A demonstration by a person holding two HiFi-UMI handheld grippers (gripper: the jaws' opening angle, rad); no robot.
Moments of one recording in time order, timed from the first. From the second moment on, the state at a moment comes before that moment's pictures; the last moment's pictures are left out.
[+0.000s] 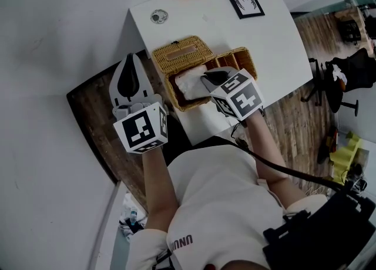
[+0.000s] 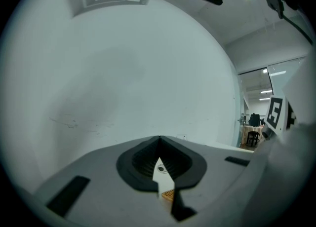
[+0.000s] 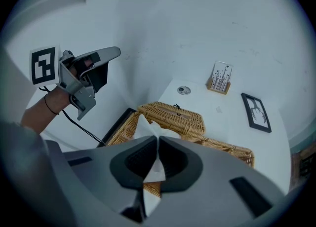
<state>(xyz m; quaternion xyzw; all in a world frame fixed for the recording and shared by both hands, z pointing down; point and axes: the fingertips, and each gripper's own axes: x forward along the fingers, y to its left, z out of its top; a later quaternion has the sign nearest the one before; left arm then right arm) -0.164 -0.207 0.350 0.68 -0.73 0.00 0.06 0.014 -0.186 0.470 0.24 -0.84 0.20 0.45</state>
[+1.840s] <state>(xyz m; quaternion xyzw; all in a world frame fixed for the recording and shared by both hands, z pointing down) -0.158 -0.179 0.325 0.68 -0.73 0.00 0.02 0.022 -0.190 0.398 0.28 -0.87 0.14 0.39</state>
